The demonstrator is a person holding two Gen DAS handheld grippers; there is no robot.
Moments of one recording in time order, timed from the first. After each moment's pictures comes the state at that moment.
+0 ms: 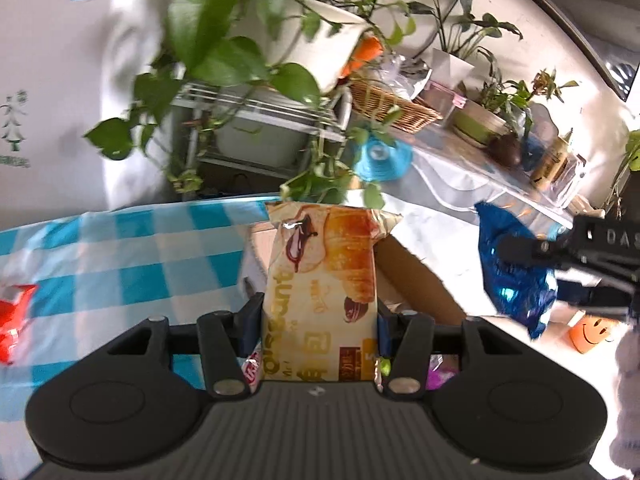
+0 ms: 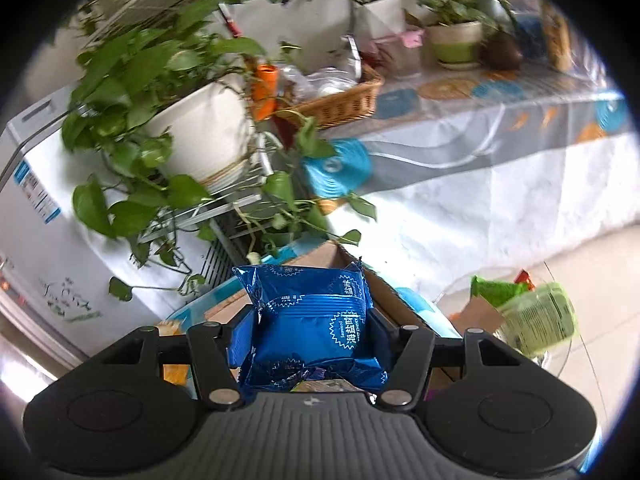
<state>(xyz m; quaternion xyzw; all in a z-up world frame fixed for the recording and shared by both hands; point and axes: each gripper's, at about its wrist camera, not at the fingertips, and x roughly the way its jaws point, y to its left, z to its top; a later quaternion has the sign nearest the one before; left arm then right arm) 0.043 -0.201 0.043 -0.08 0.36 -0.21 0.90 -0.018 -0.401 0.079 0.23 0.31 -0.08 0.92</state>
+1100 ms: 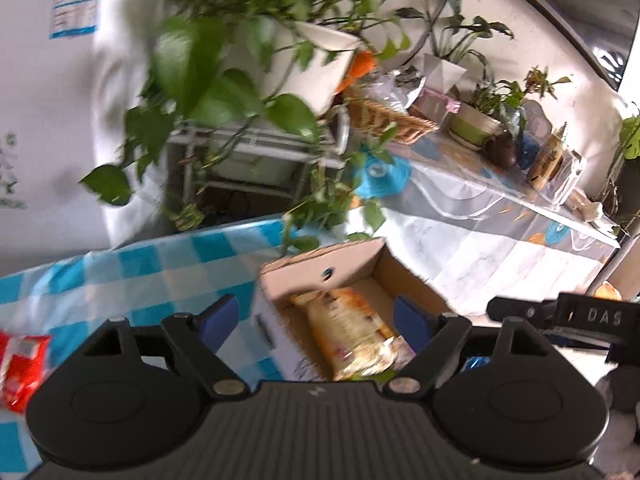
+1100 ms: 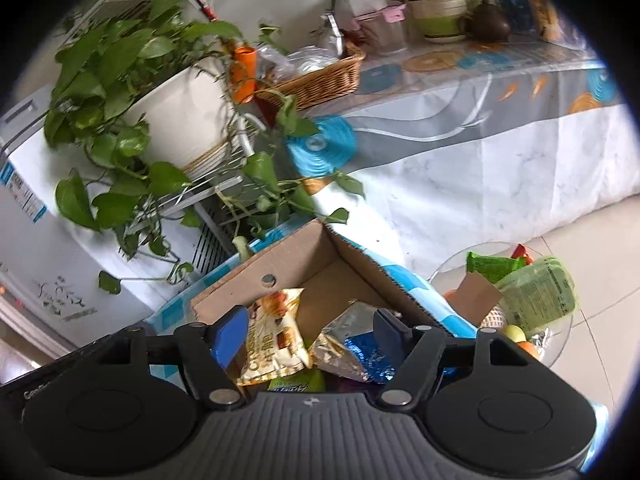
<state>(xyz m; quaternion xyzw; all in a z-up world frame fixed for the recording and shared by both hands) 0.062 -0.178 0.066 -0.06 0.36 -0.22 0.91 -0.015 -0.404 0.067 0.25 0.34 -0.08 0.90</state>
